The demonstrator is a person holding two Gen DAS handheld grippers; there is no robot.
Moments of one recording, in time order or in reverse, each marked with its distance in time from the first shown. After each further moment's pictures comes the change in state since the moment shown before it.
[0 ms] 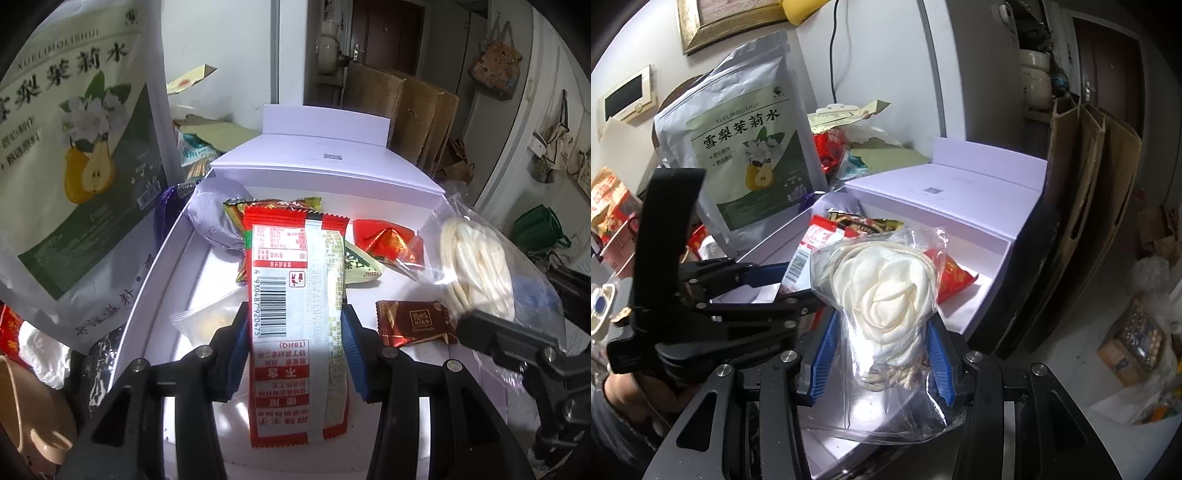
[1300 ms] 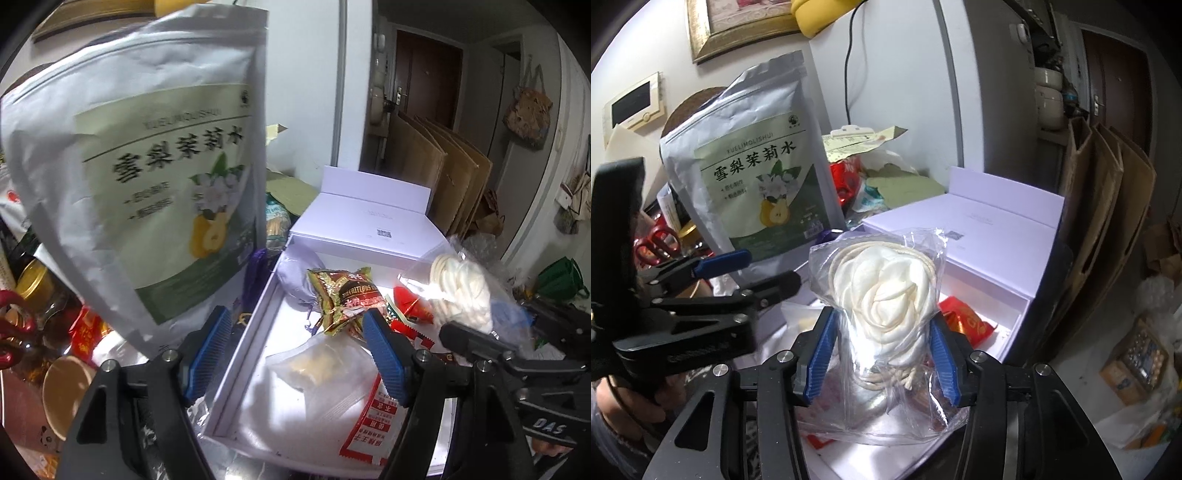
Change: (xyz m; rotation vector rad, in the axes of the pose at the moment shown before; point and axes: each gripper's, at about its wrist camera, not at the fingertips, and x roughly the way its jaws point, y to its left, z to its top) left arm -0.068 0.032 0.016 -0.117 -0.163 0.140; right arm 0.002 0.017 0.035 -0.034 -0.042 0.026
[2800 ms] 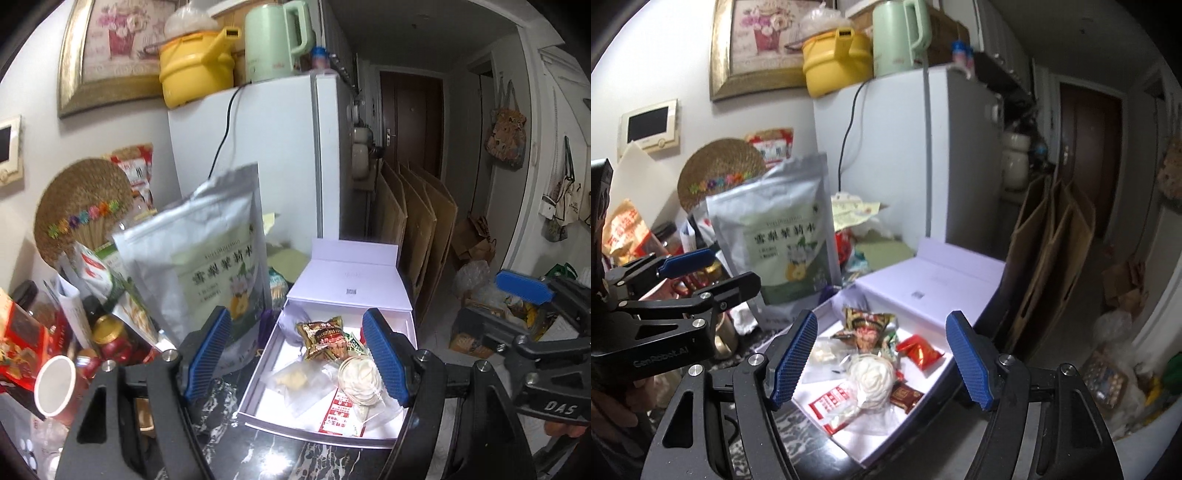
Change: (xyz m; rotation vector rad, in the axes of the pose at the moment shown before) left arm -0.144 -0.032 0.021 0.080 -0.210 0.034; right arm -0.134 0.039 0.022 -0.054 -0.193 -0.158
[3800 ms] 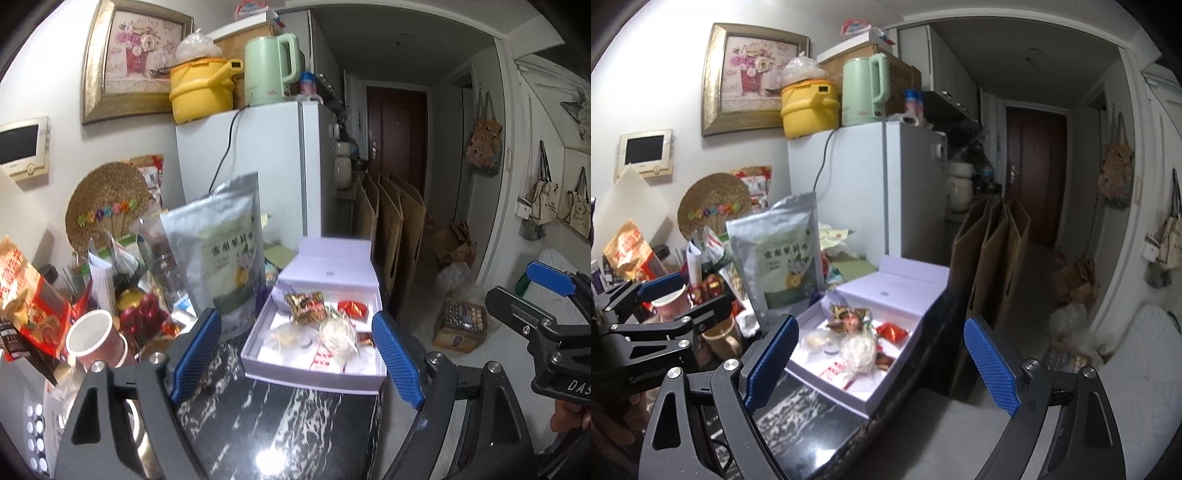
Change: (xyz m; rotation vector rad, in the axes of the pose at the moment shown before) left arm -0.100 0.002 -0.056 -0.002 -0.043 -0.049; right arm -0.122 0.041 -0.046 0.069 -0.108 -0.185
